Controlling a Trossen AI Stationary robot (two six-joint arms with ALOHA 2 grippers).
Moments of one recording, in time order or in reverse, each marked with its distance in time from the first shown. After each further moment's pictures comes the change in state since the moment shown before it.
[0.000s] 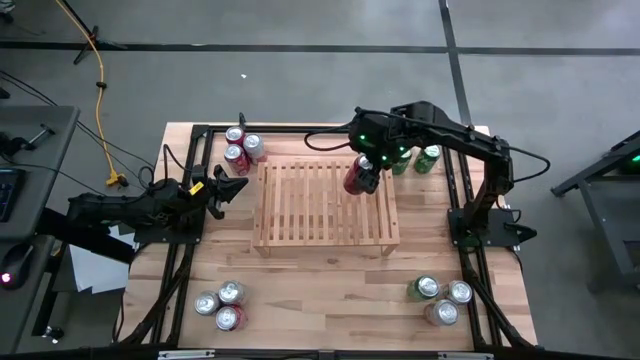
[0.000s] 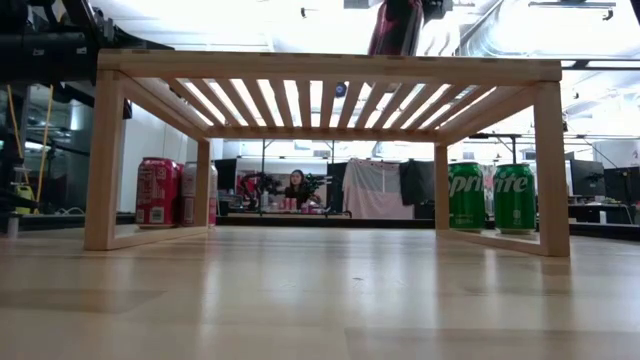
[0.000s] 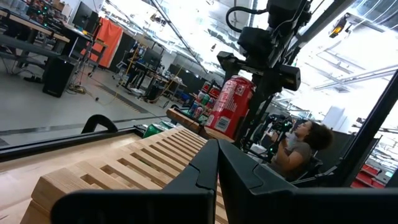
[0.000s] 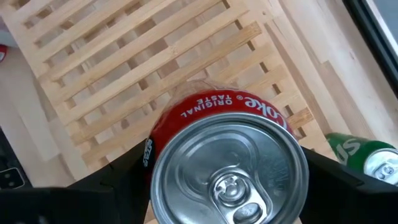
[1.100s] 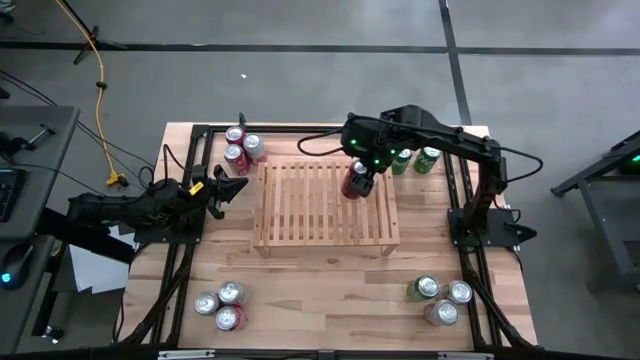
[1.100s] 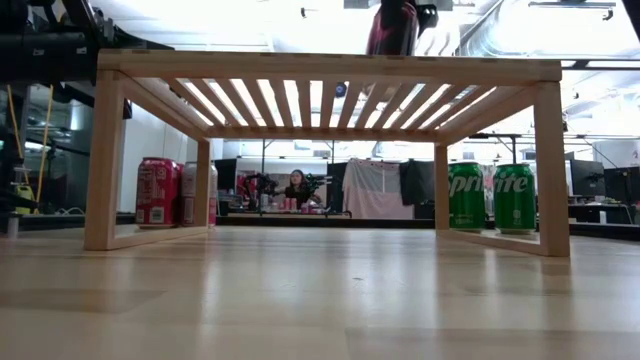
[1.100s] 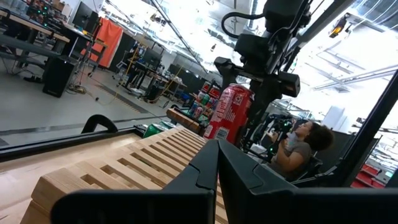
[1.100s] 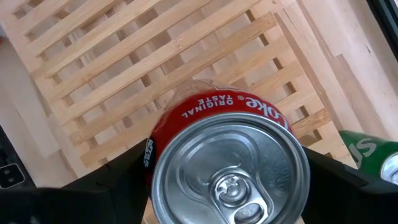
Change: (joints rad) left arm 0.000 0.000 0.000 0.000 0.000 0.000; right arm 0.006 0.046 0.000 0.000 -0.017 0.012
